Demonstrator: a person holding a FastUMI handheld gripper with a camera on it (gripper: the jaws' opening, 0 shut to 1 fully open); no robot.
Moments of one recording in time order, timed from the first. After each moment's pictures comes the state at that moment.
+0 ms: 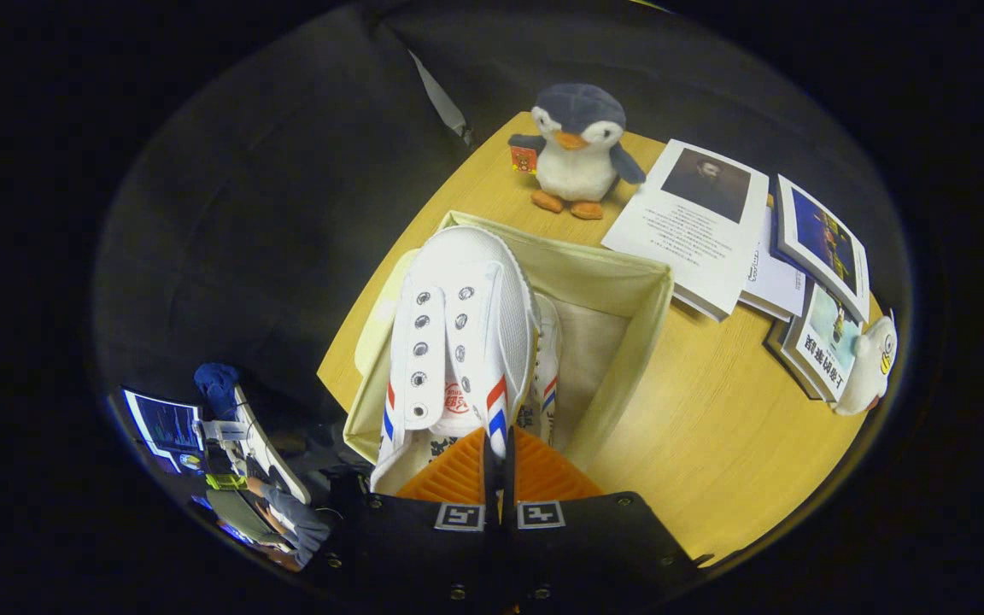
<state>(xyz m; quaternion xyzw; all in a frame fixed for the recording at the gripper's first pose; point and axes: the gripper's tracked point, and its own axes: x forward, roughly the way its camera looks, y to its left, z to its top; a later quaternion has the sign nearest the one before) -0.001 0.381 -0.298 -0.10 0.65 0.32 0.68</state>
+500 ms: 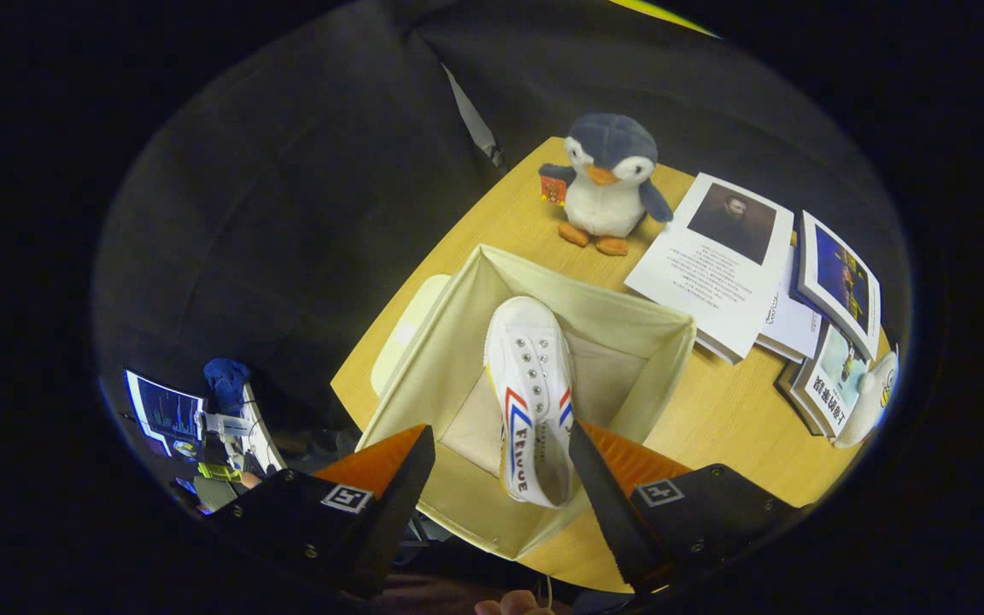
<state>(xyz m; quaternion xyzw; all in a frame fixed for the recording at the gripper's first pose) 0.018 0.392 -0.285 -0.09 0.60 0.37 0.71</state>
